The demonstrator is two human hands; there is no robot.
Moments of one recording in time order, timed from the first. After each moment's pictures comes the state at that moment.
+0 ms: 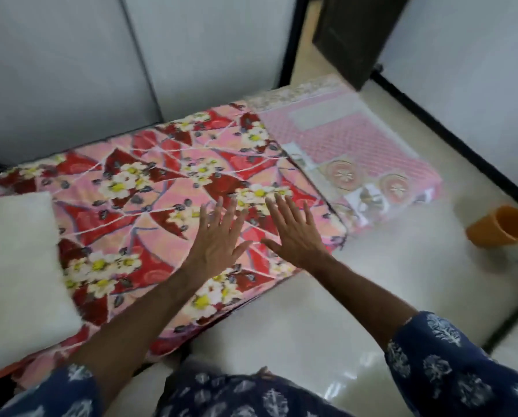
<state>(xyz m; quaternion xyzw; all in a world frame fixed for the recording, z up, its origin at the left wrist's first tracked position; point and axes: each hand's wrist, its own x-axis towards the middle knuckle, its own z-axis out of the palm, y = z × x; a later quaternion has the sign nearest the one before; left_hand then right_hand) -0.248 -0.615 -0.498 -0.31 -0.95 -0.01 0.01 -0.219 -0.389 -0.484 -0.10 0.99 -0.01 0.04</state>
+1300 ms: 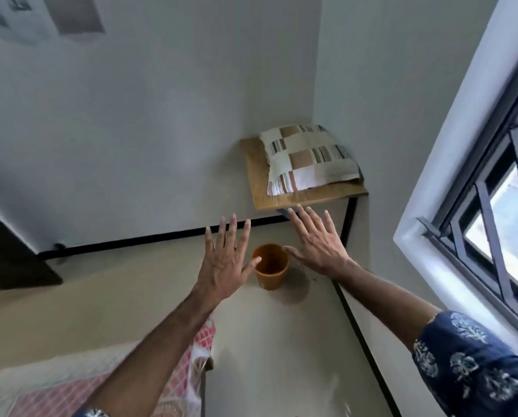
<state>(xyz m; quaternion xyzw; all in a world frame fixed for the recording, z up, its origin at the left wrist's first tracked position) -0.349 0.473 -0.348 -0.73 -0.67 -0.06 0.09 -0.105 0.566 -0.351 0.49 0.87 0.03 -0.08</state>
